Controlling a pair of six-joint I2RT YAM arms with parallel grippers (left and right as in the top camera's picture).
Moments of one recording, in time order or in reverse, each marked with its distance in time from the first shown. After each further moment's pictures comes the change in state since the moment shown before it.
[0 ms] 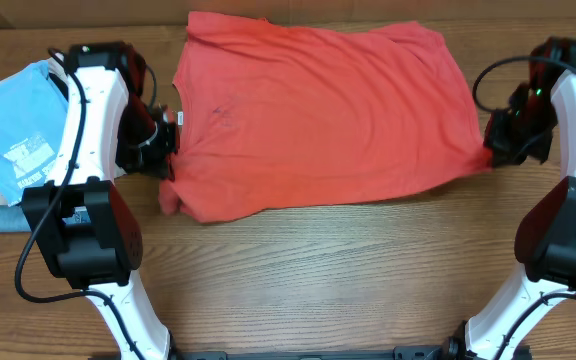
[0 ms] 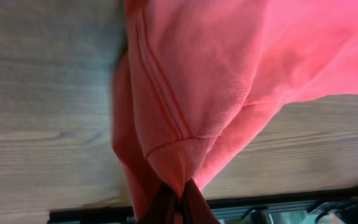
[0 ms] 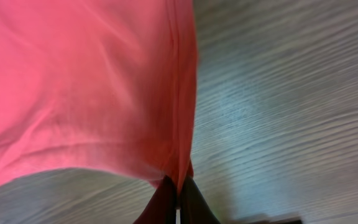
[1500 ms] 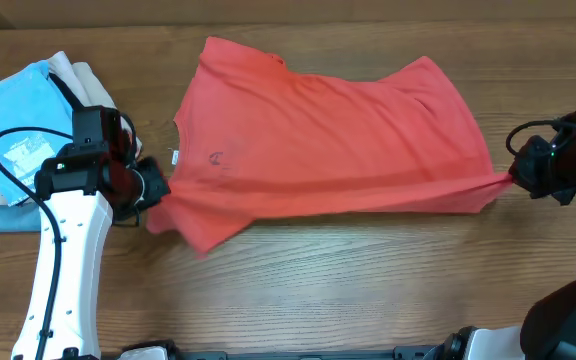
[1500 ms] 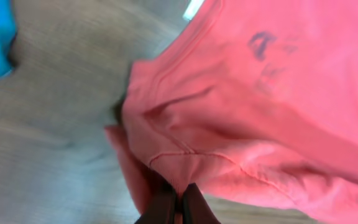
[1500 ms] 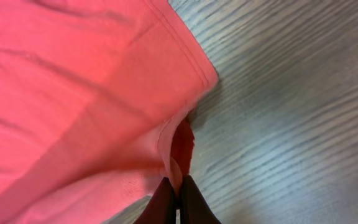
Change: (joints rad) left arm 0.037 -0.684 -0.677 0.604 -0.060 -0.297; right arm -0.151 -0.430 -0.439 0.345 -0.090 0.045
